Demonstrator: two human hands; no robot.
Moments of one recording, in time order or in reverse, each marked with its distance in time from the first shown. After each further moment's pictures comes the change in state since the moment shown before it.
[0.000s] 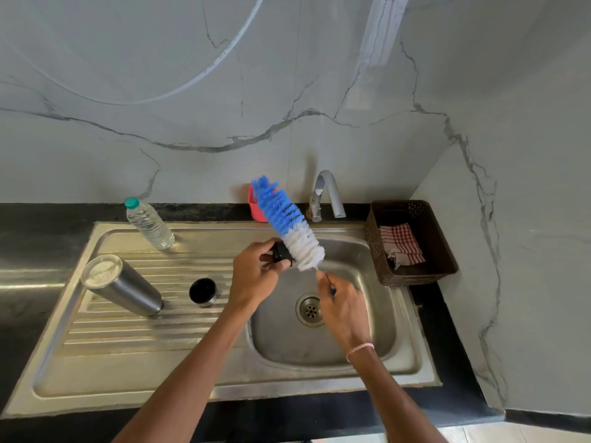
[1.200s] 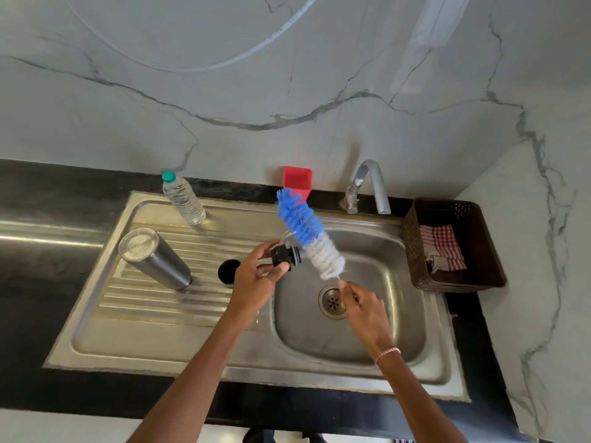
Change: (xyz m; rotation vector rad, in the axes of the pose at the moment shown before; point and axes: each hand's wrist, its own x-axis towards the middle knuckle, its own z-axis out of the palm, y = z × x) left_hand -0.012 -0.073 -0.033 -0.365 0.012 -0.209; right_hand 0.009 0.030 0.031 0.031 -0.240 0.034
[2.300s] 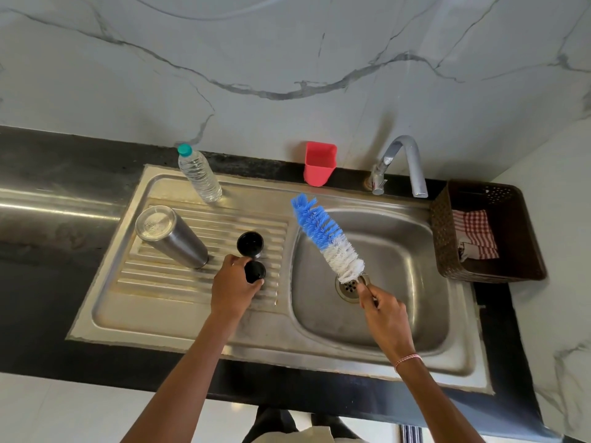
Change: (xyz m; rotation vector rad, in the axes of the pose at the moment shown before) left_hand 0.006 -0.087 -0.077 0.935 0.147 -0.028; right_hand -0.014 0.016 0.023 -0.138 -0.023 0.081
